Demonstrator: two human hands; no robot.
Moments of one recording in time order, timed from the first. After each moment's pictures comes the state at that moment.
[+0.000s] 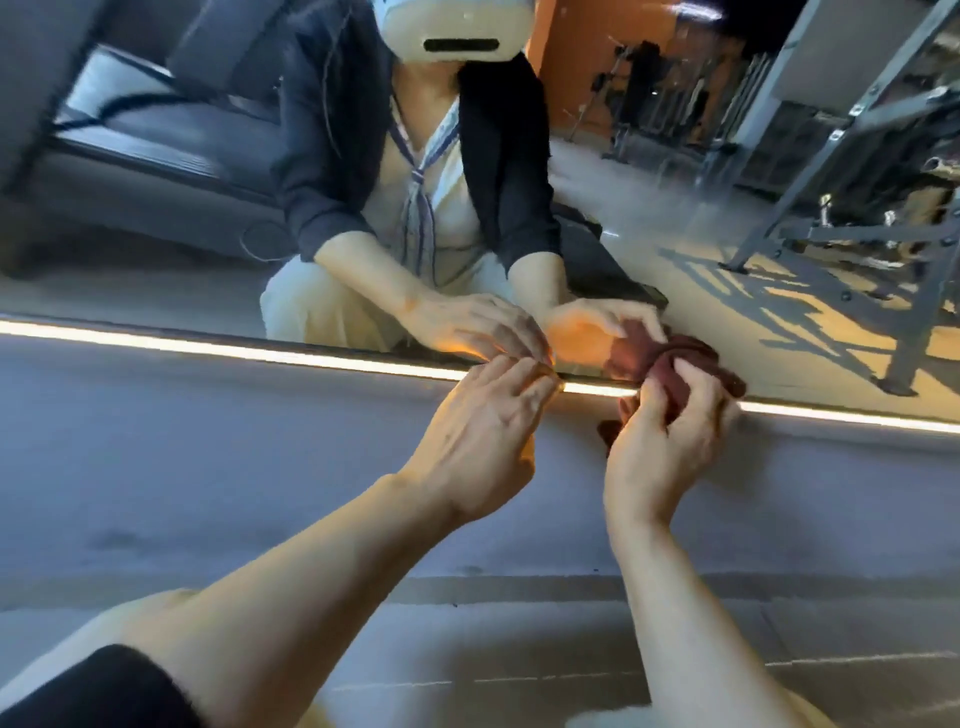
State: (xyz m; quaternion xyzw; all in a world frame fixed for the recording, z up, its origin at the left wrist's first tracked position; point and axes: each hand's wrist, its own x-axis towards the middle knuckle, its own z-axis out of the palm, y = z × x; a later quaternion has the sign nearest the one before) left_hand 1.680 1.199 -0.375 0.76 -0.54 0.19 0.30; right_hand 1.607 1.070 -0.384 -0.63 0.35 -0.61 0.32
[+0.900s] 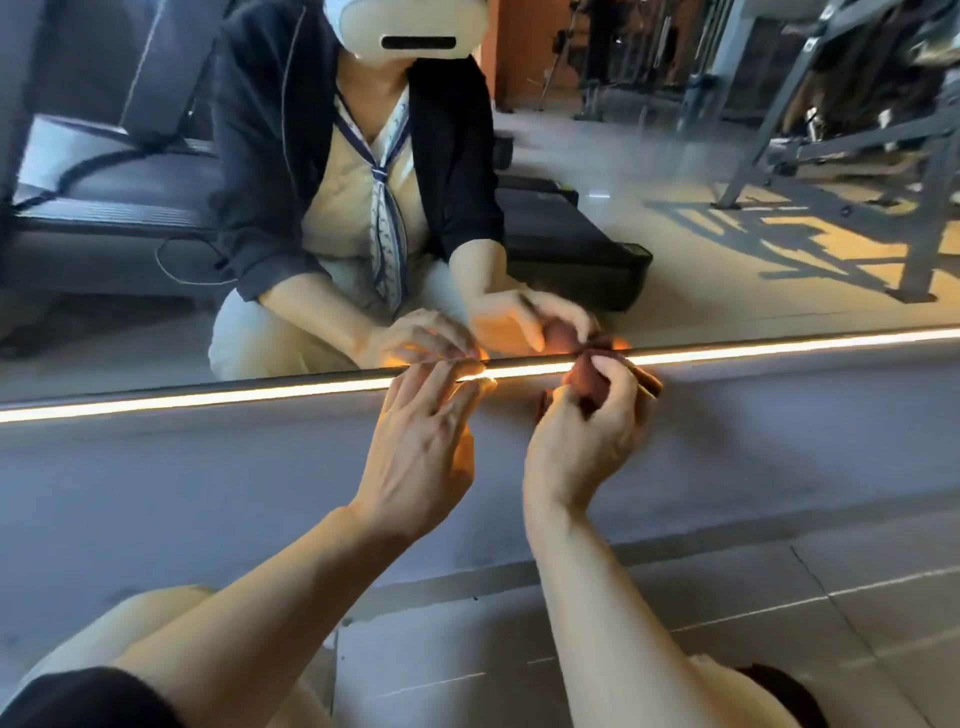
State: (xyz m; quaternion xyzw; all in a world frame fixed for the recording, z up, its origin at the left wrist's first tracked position) left_hand 1.680 1.193 -0.396 0.77 -0.51 0.23 0.29; right_hand 1.614 1.090 -0.392 -0.53 0.40 -0.60 0.45
